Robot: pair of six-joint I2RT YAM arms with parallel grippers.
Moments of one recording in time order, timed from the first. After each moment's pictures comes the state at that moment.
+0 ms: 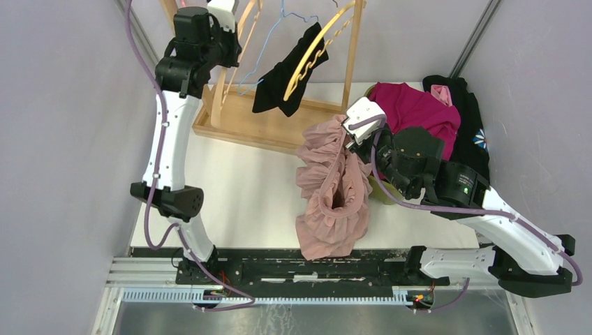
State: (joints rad) left arm -0.26 1.80 2.41 -0.88 0.03 0.10; right arm 1.09 1.08 1.54 -0.60 0.56 -0.34
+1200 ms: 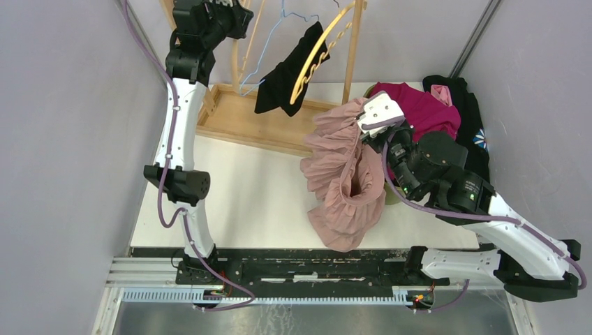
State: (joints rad) left arm -0.19 2.00 2.54 -0.50 0.27 -0.05; right arm 1.09 1.02 1.47 -0.38 0.72 -0.55
